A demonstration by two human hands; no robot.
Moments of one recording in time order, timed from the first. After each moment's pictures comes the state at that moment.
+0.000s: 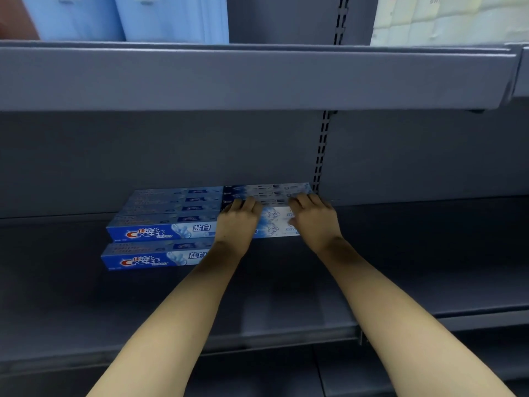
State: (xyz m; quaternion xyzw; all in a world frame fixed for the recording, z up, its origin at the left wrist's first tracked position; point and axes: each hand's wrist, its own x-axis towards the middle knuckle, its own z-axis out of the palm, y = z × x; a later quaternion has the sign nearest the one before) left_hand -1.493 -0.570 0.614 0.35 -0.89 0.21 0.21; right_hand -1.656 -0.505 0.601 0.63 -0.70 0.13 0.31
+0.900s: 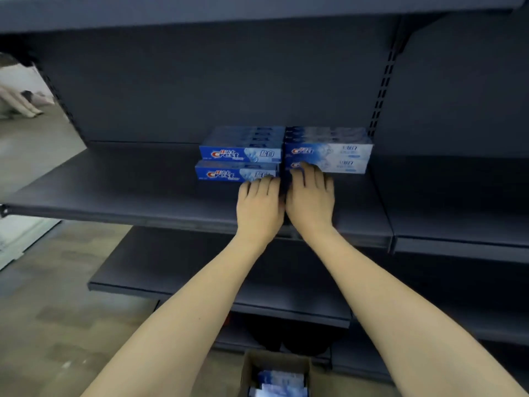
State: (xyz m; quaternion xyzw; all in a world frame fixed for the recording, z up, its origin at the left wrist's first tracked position) left_hand -1.383 -0.440 0.579 0.45 -0.82 0.18 0.30; right_hand -1.494 -0.423 0.578 0.59 -0.69 0.31 0.27
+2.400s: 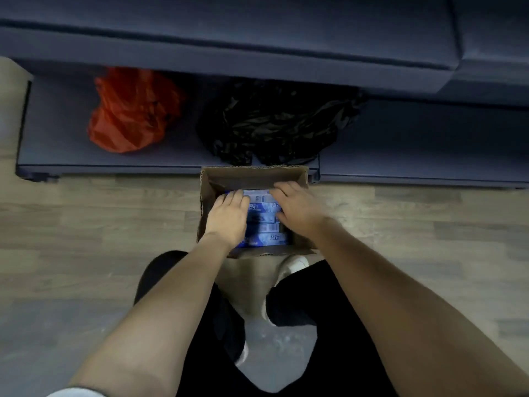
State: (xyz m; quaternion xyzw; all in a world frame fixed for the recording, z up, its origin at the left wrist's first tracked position) left_hand -1.281 -0.307 -0.017 0.39 -0.90 -0.13 -0.18; right_hand -1.449 -0.261 0.014 0.70 -0.67 -0.12 -0.22
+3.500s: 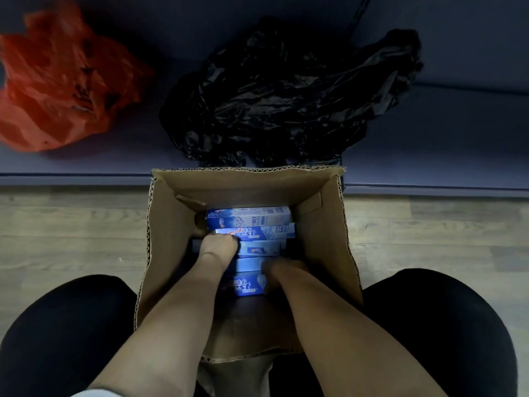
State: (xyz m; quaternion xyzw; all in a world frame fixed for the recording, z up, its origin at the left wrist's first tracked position) left_hand -1.315 -0.337 -0.252 0.34 -0.84 -0.13 -0.41; right_hand -1.421 -0.261 -0.227 0.49 -0.63 -0.35 -0.49
